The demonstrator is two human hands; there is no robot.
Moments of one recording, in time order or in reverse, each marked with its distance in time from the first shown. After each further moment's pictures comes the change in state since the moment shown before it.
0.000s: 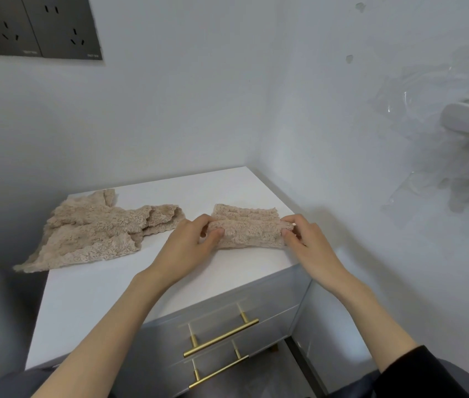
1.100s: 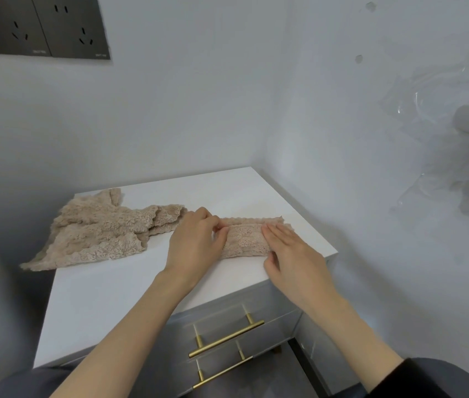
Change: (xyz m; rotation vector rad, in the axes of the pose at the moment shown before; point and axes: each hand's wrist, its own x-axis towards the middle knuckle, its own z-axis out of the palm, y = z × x) left_hand 0.001 0.012 0.010 0.282 0.254 0.019; right_hand -0.019 -0.017 0.035 -0.664 0.079 -0.278
